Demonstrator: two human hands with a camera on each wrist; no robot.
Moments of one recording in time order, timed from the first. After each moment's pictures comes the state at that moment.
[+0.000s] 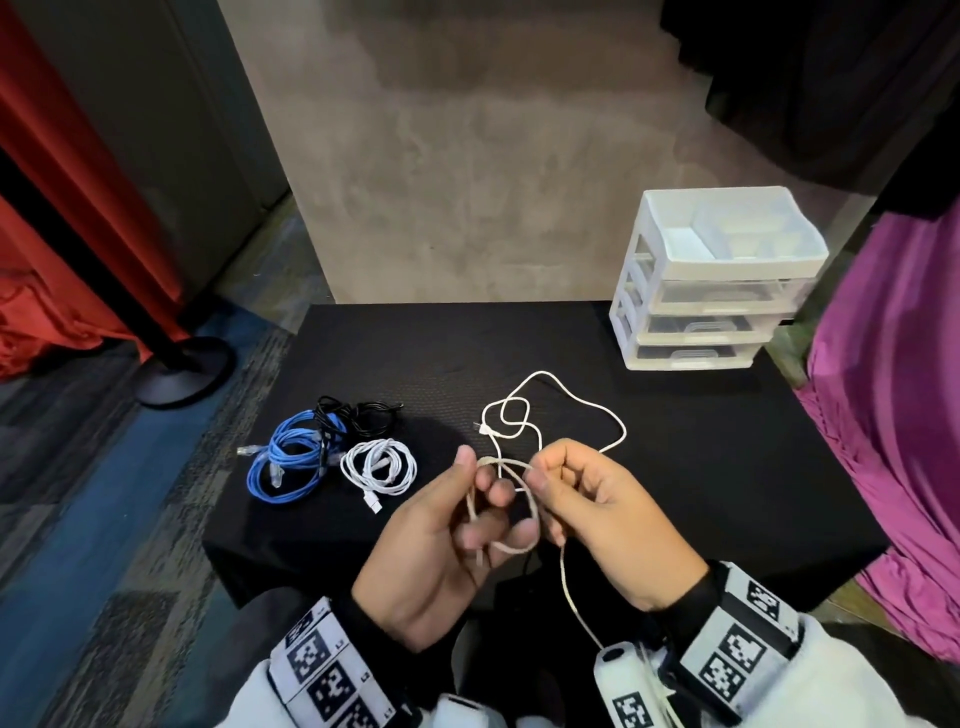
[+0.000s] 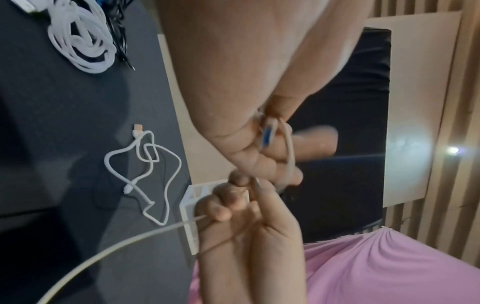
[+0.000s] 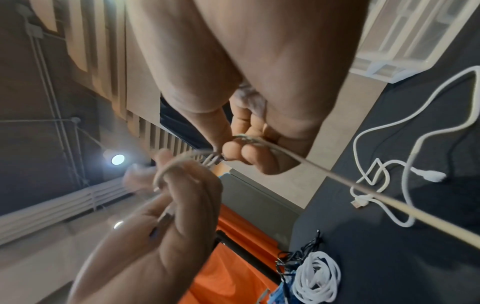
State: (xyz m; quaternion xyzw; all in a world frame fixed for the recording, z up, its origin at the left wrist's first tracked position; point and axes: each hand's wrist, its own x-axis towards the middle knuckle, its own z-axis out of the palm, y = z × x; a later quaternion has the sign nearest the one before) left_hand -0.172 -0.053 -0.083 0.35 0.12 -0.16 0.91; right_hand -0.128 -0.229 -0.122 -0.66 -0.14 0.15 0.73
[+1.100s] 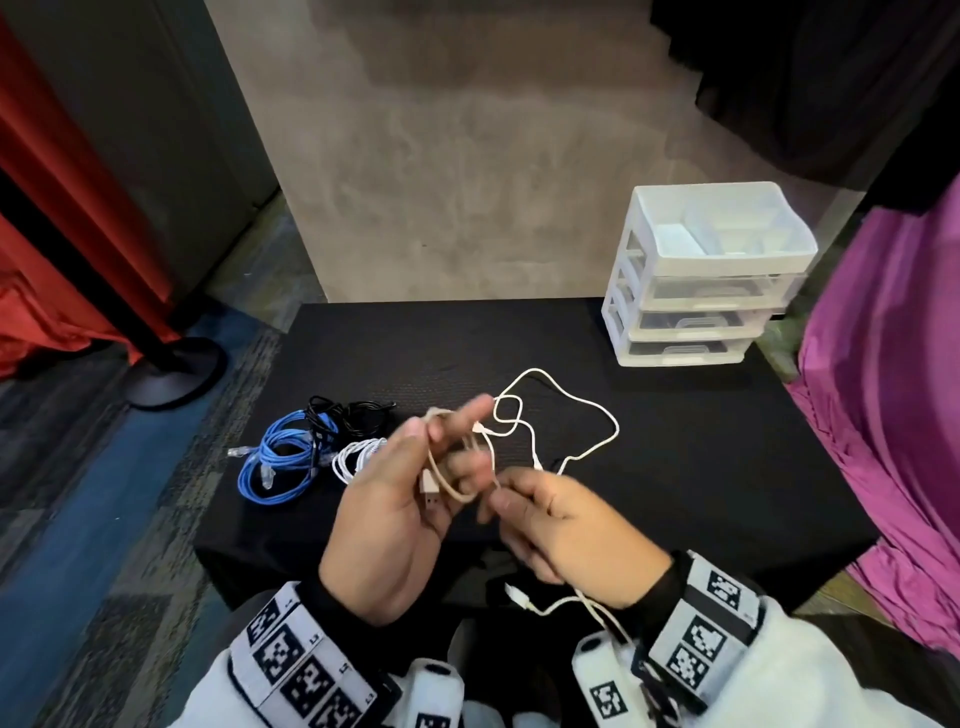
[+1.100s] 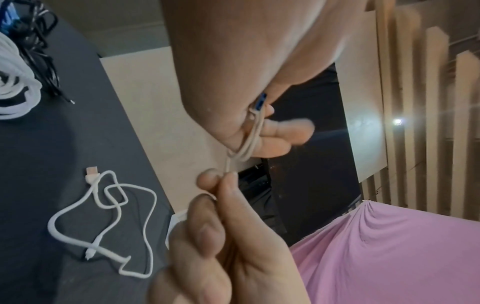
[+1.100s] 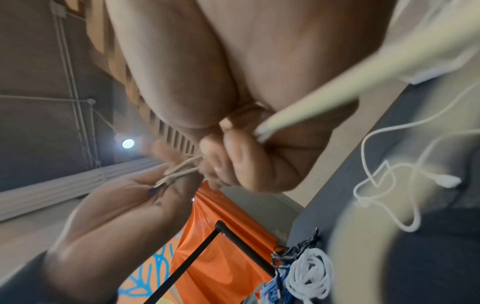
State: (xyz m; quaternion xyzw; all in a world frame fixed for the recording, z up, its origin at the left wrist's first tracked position) left_hand -0.162 -0.045 -0.065 0.46 0.04 0.00 0.88; right_hand -0.133 -0.215 -0.114 -0.71 -0.18 0.26 0.63
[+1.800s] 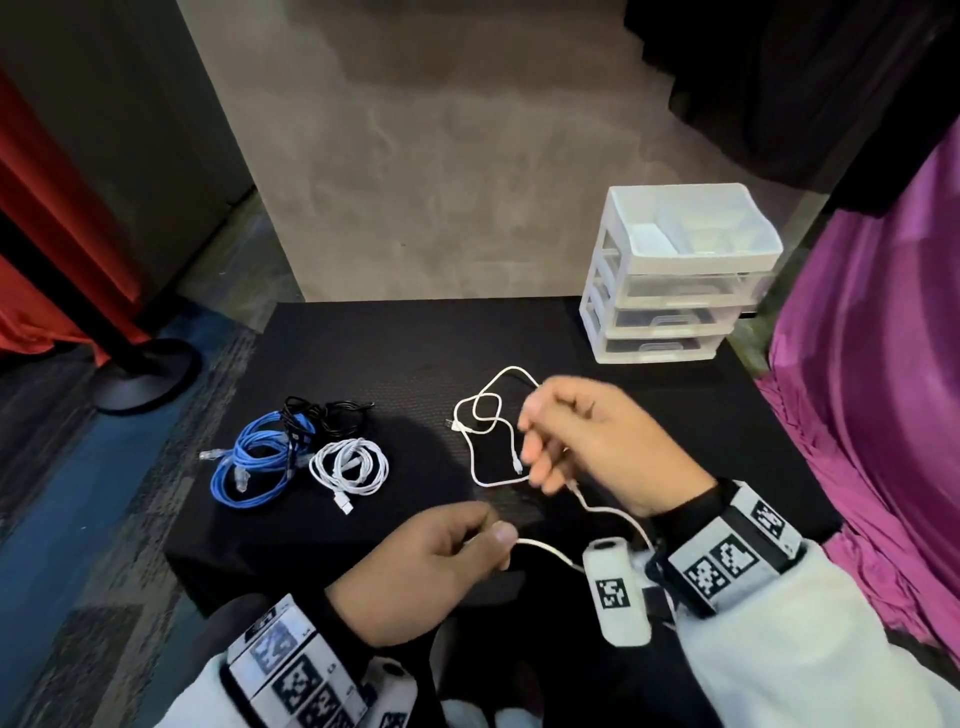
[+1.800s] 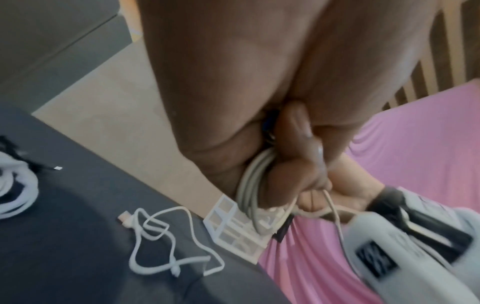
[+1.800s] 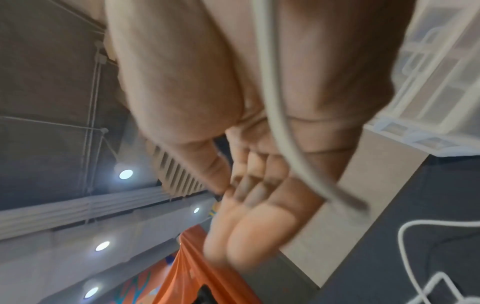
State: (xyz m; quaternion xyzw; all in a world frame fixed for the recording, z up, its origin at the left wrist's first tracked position) left_hand -0.171 -0.045 -0.113 0.77 -0.15 -0.18 0.59; right_hand -0.091 -0.248 -0.065 -0.72 -0.09 0.19 0.66
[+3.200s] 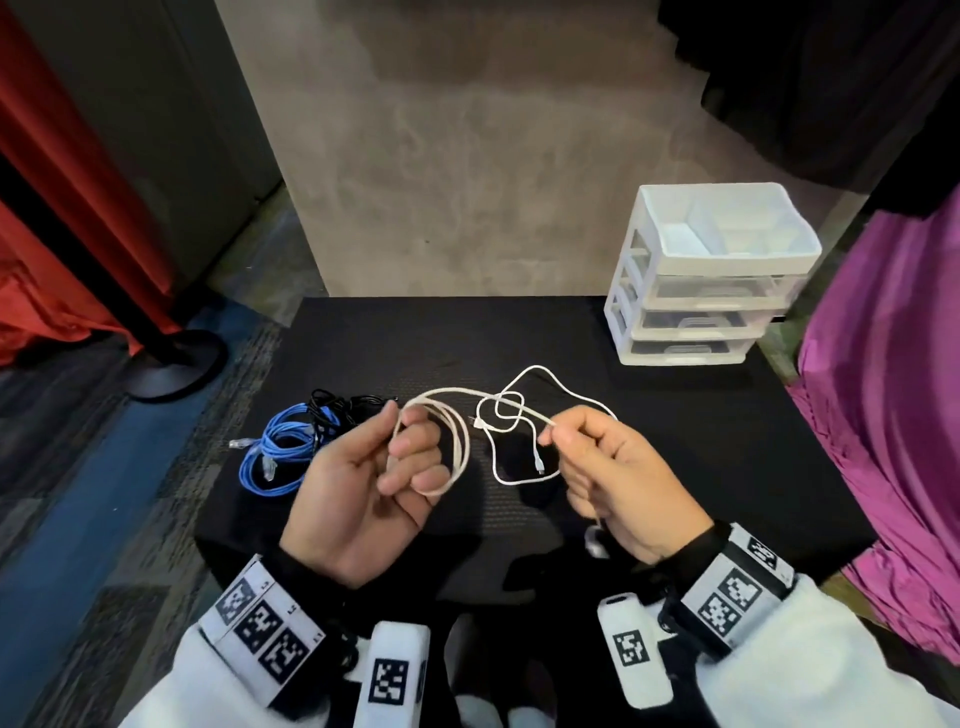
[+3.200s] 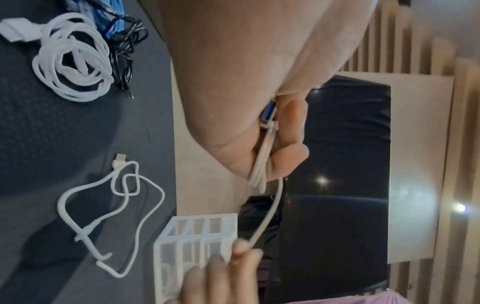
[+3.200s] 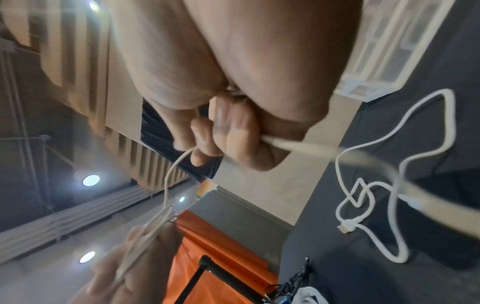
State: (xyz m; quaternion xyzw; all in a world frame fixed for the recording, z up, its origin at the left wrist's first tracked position) left_hand -0.149 0.001 -0.072 0.25 0.04 -0.19 0.95; right_hand -0.103 -0.243 -0.116 -0.63 -0.10 0.17 0.75
